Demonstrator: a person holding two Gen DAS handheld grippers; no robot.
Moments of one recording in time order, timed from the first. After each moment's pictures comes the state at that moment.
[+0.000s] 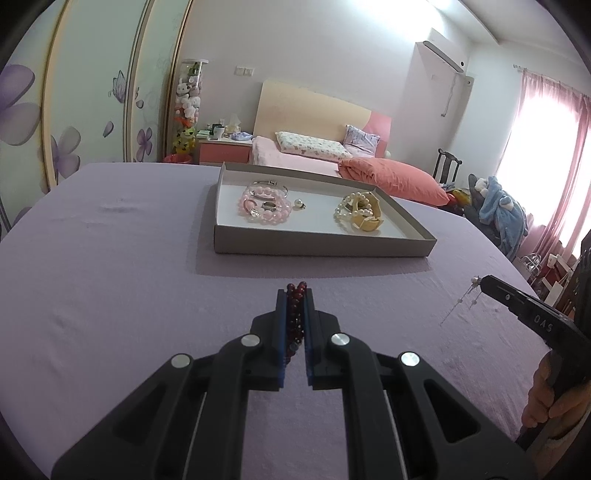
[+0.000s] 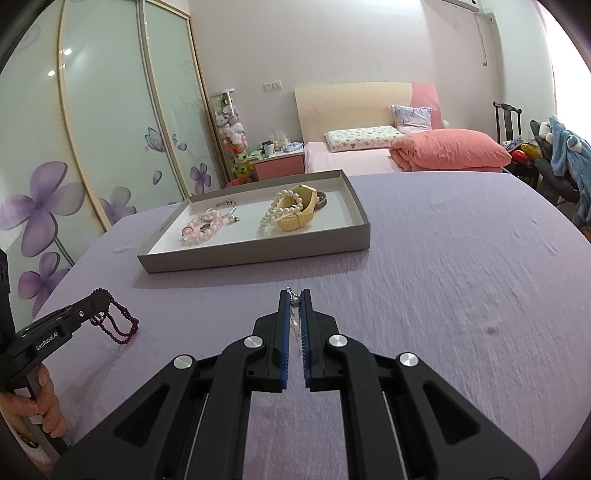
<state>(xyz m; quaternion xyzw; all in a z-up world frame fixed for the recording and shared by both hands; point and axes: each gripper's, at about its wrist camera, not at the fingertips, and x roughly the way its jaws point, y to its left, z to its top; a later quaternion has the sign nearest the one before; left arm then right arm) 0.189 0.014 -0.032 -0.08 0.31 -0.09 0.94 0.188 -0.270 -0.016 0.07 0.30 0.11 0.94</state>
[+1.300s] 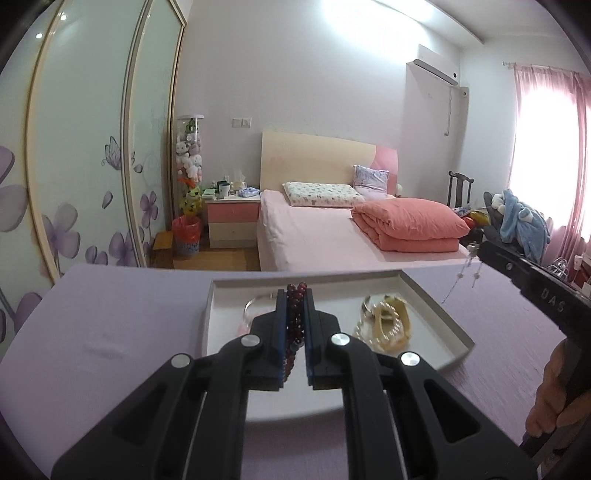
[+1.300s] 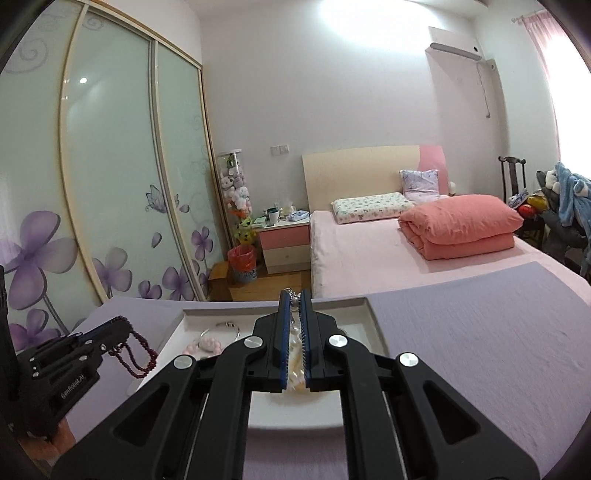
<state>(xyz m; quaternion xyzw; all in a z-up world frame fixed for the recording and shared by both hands) 0.323 -0.008 0.033 -0.03 0.22 -0.06 0.97 0.311 -0.235 0.048 0.07 0.18 0.11 0.97</state>
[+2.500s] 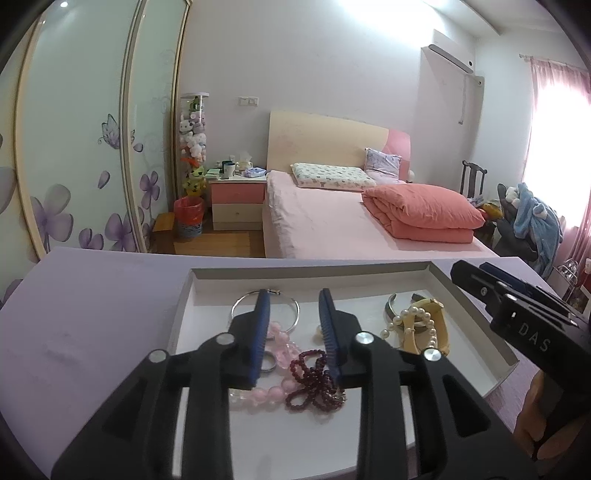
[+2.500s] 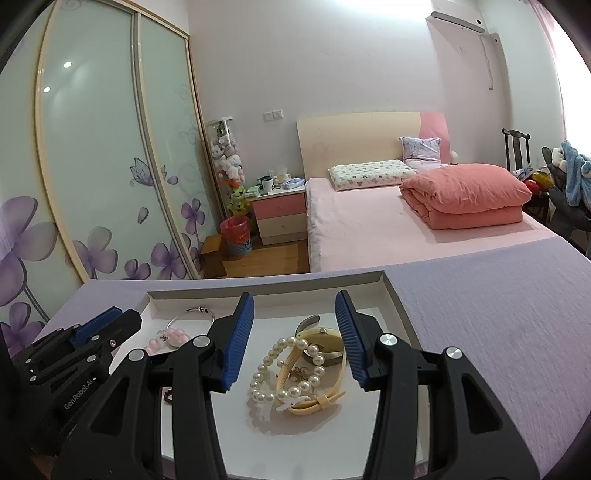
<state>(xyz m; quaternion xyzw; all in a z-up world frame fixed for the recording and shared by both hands) 0.390 -0.016 -0.009 -0.04 0.25 -0.04 0.97 0.371 -0.212 0.005 0.07 0.24 0.10 0.96</state>
